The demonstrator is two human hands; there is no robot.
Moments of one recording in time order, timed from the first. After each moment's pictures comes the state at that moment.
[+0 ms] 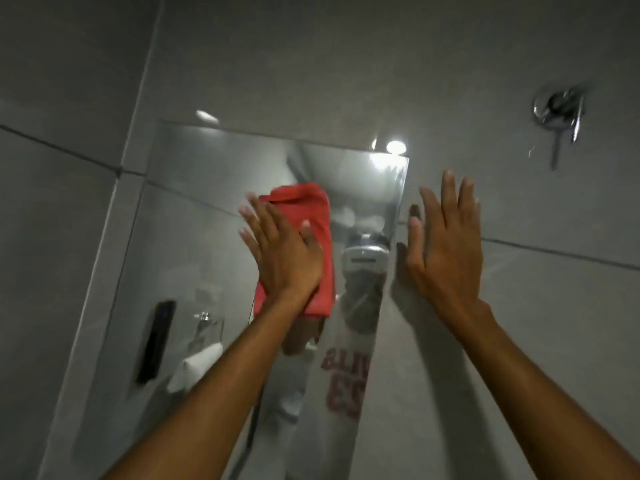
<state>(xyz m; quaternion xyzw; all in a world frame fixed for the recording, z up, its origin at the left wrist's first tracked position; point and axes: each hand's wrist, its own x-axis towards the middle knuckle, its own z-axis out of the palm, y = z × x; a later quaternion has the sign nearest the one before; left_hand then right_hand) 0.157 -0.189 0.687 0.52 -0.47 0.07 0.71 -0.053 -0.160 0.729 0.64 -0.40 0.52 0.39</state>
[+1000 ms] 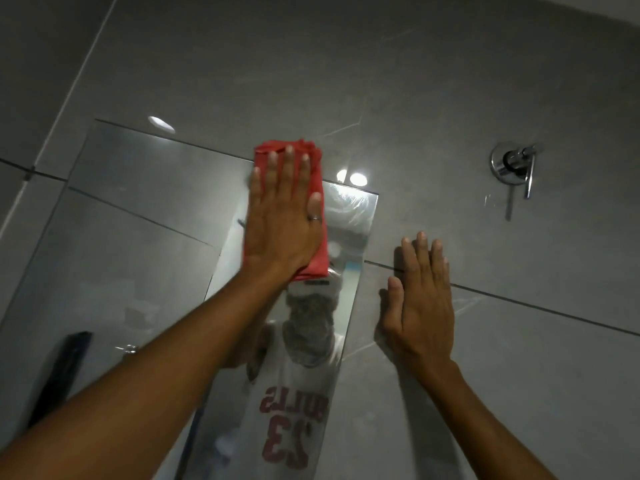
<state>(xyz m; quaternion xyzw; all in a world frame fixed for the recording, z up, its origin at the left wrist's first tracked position) 0.148 -0.230 0.787 0.44 -0.56 0.34 0.61 -0.084 -0.196 0.720 0.62 -0.41 0.51 0.44</state>
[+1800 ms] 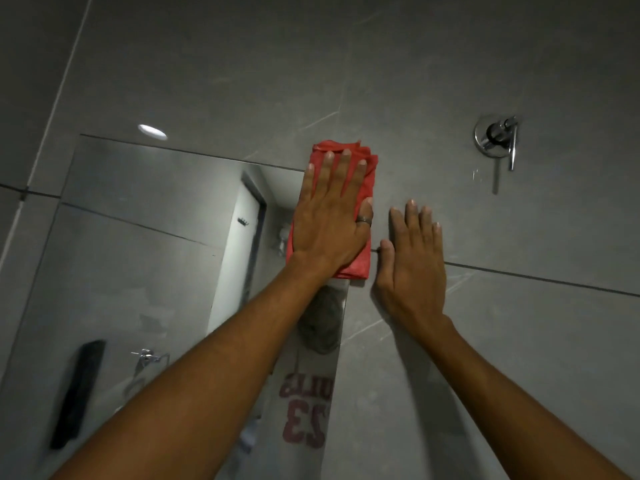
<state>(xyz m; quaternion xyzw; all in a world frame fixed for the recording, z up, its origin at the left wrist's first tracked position) 0.077 -0.229 0.800 0.38 -0.63 0.39 0.55 -0.076 -0.198 0.745 0.59 -0.46 0.50 0.43</state>
